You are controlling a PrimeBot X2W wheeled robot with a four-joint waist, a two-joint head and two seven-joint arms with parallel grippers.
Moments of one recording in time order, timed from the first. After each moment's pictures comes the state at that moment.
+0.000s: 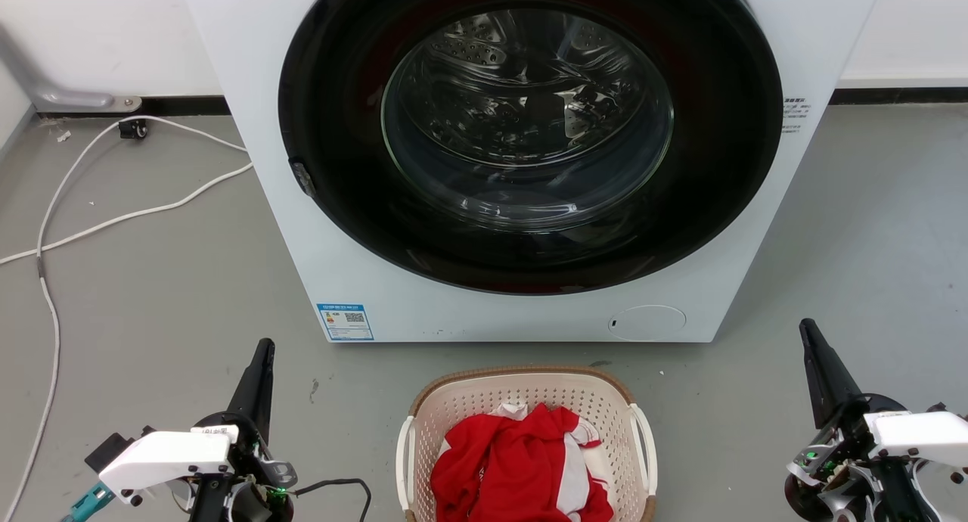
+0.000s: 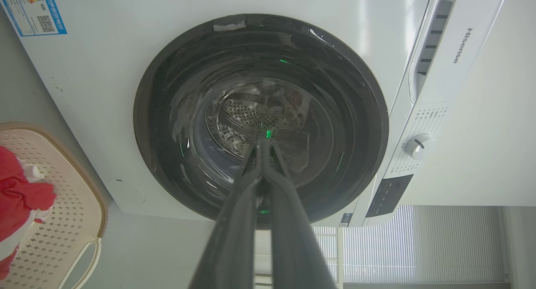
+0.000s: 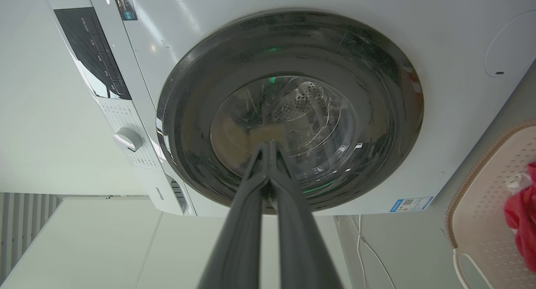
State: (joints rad) left arm -0.10 0.06 0.11 0.25 -1.62 -0.13 0.11; right arm -0.10 -0.05 -0.11 0.25 1.61 0.13 0.11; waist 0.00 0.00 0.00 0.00
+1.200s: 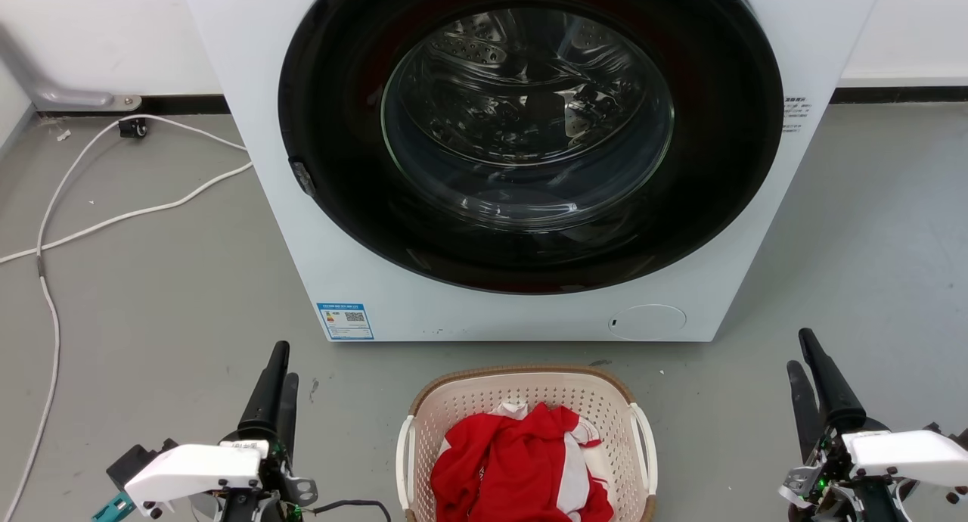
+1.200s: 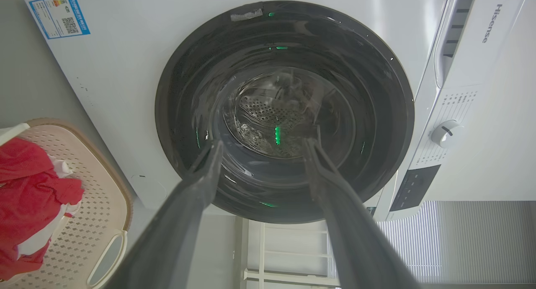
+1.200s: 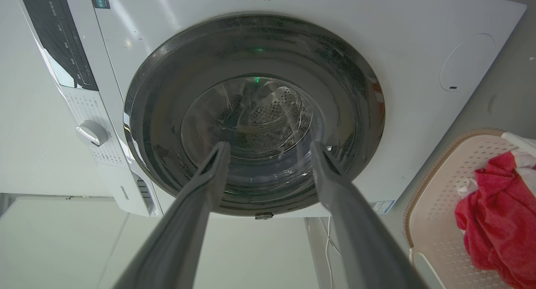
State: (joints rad) left arm -0.07 0.05 0.05 0.25 -1.57 -0.13 0.05; right arm -0.07 -0.05 -0.08 0.26 1.53 0.13 0.05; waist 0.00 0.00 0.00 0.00
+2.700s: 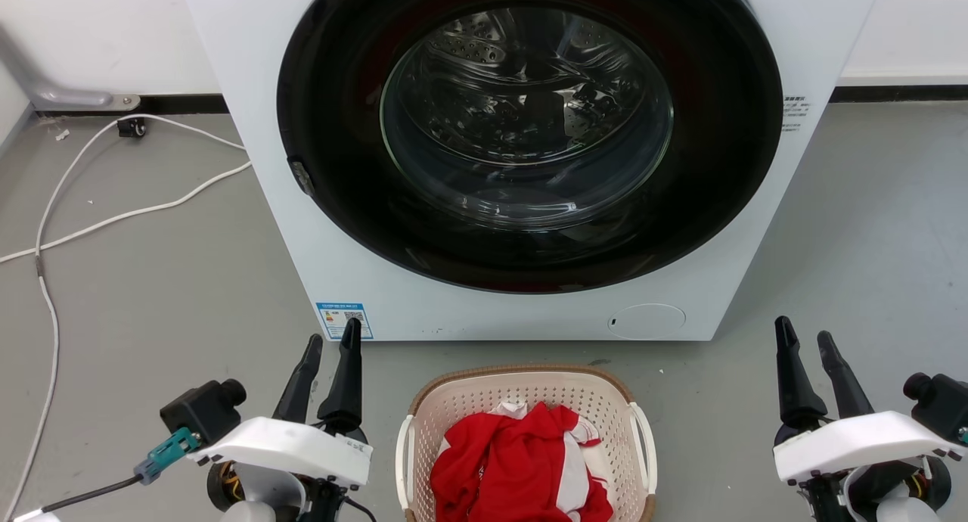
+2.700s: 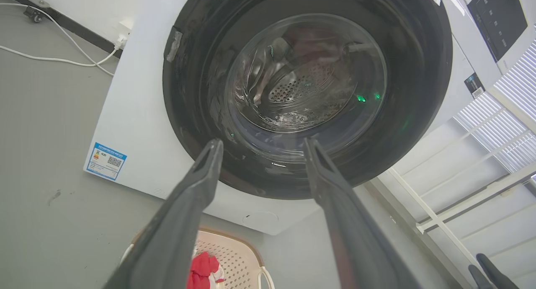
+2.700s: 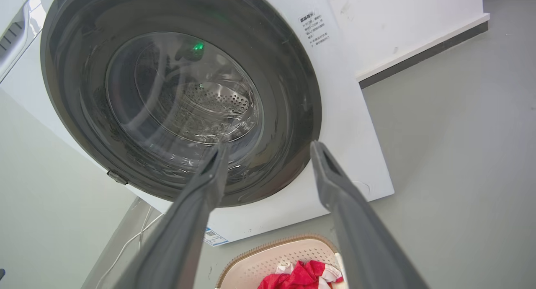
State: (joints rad) left arm -0.09 0.05 -0.09 0.20 -0.75 -0.13 -0.11; right arm -0.07 -0.05 -0.05 0.22 0.57 0.13 -0.11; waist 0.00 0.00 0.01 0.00
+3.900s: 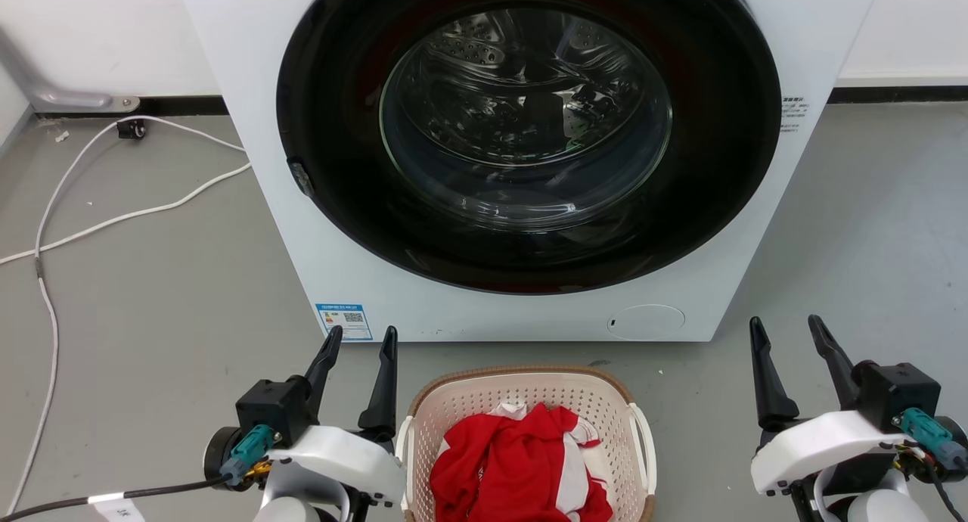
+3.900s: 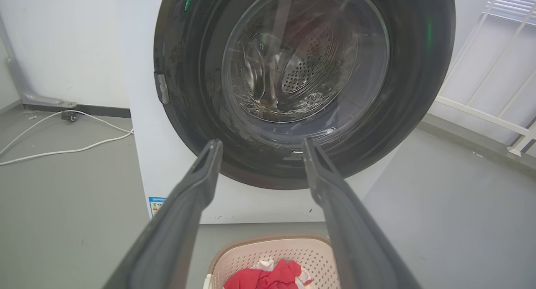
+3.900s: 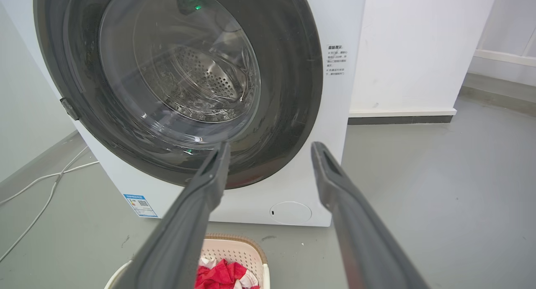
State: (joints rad) left arm -0.11 0.05 -0.15 0.24 -0.28 -0.10 -0.21; right arm -0.07 -0.05 -0.04 0.18 0.12 0.13 -0.13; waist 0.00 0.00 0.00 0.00
